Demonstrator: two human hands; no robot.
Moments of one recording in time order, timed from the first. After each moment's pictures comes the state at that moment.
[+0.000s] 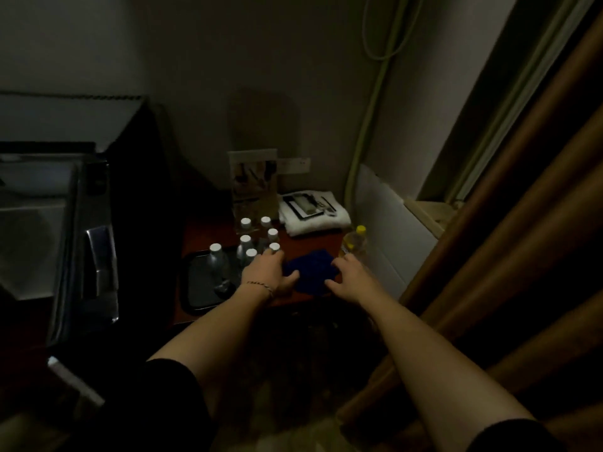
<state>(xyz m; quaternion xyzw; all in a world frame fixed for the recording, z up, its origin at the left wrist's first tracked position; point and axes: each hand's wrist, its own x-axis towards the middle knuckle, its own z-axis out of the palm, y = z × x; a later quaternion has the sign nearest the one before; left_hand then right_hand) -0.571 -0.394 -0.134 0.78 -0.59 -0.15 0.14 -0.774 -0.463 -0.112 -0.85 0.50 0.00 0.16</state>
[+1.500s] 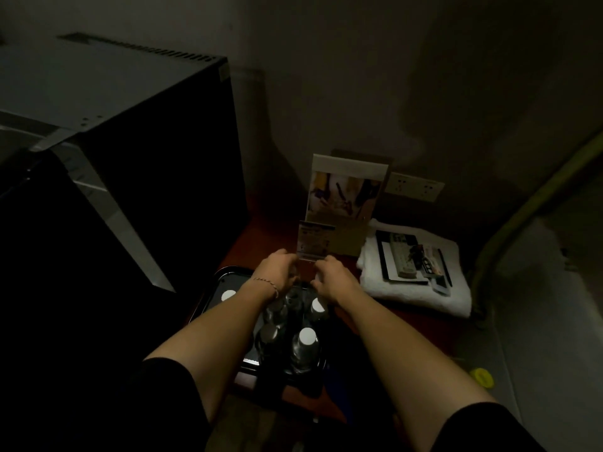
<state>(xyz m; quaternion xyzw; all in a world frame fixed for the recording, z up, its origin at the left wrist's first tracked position) -0.391 -0.614 -0.229 0.89 -0.40 -0.15 0.17 -0.494 -0.739 -0.226 -0.94 0.25 0.09 0.19</state>
